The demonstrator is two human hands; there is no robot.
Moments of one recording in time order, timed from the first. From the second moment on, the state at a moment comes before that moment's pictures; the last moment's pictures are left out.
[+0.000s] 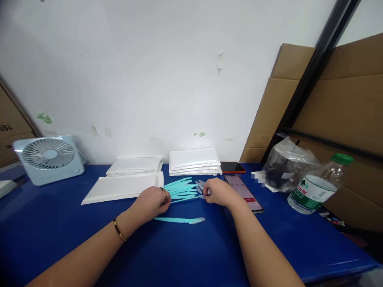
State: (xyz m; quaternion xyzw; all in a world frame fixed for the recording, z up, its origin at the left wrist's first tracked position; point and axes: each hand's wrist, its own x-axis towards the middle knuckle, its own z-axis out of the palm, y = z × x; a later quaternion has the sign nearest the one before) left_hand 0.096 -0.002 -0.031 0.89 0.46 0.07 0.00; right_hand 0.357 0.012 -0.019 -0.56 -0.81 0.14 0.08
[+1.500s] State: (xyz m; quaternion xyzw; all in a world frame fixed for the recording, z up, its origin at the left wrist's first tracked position) left_hand 0.083 0.000 -0.031 0.90 0.39 0.12 0.13; right_hand 0.353 0.012 -0.021 -0.49 -0.82 0.23 0.16
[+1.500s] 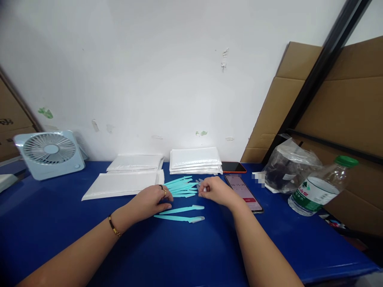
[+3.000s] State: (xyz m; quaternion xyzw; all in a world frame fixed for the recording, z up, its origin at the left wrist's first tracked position) left_hand 0.091 0.003 -0.041 0.92 0.36 0.15 0.05; right_hand 0.362 0.013 -0.015 -0.44 -0.85 0.22 0.18
